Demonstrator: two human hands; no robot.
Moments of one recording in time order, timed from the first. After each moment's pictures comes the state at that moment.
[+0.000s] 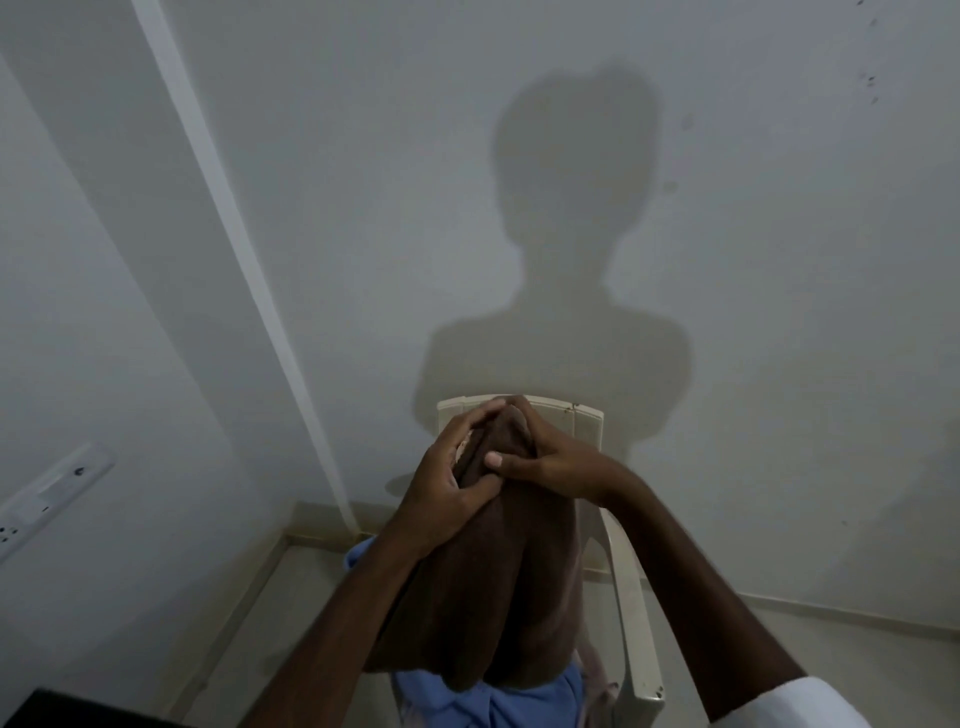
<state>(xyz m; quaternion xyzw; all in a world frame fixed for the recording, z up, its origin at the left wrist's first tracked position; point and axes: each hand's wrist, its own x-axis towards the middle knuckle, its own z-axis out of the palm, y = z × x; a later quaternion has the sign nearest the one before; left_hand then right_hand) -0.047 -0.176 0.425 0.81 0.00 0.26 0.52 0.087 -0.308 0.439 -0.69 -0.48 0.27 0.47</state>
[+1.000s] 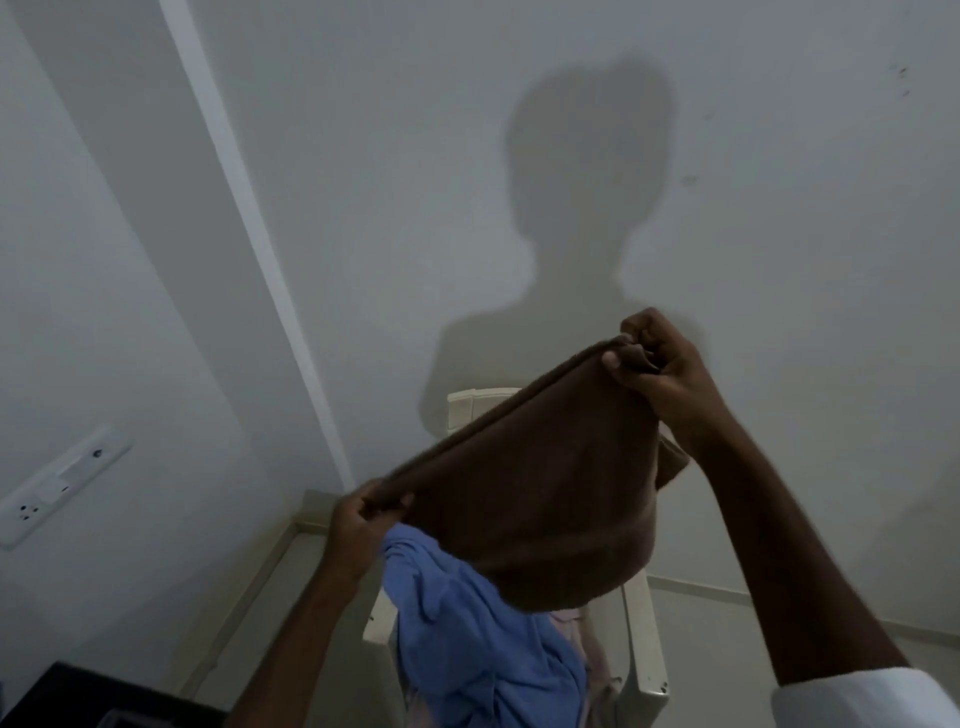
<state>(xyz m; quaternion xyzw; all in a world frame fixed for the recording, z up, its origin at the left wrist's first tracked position) -0.102 -0.103 0.337 0.72 0.28 0.29 0.56 0.132 -0.363 0.487 -0.65 -0.41 0.04 0.63</state>
